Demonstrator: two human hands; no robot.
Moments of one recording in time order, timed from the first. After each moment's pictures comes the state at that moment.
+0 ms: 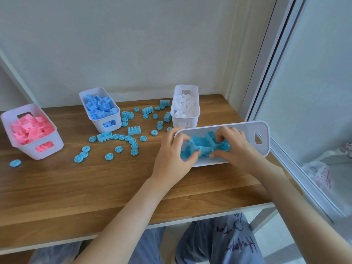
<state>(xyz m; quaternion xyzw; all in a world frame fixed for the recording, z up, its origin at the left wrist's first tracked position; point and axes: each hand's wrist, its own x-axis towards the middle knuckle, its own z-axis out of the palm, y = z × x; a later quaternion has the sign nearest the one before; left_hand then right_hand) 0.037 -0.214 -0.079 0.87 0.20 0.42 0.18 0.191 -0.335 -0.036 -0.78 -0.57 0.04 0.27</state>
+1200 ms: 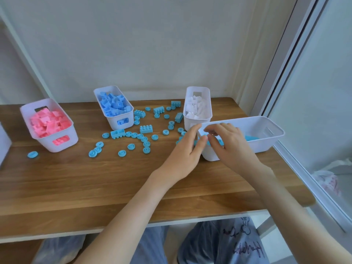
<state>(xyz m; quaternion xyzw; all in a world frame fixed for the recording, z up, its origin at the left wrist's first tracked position) 0.026 -0.219 -0.040 0.83 0.22 0.22 0.46 0.154 -0.301 -0.031 -0.74 -0.59 -0.09 0.29</state>
